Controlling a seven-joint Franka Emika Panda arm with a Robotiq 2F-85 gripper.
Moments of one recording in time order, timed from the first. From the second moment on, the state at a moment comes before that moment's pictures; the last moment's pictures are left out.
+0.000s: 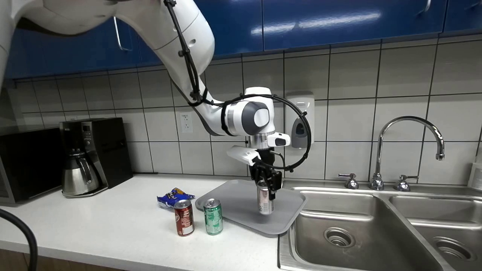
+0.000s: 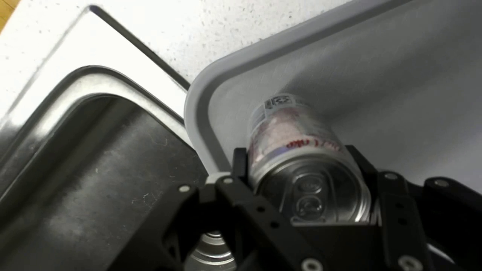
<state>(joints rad) -0.14 0.36 -0.24 -2.00 0.05 2.39 0.32</state>
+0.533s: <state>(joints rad) -0.10 0.26 -0.23 -2.13 0.05 2.40 0.32</state>
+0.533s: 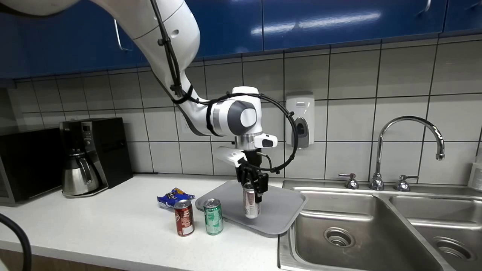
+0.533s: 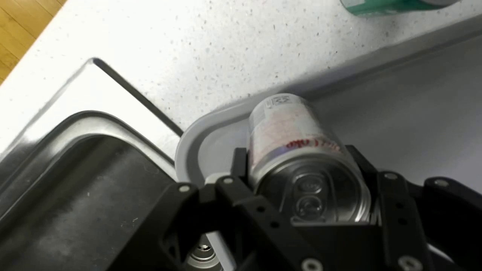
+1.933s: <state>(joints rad) -0.08 0.17 -0.23 -2.37 -0.04 2.47 0.36</state>
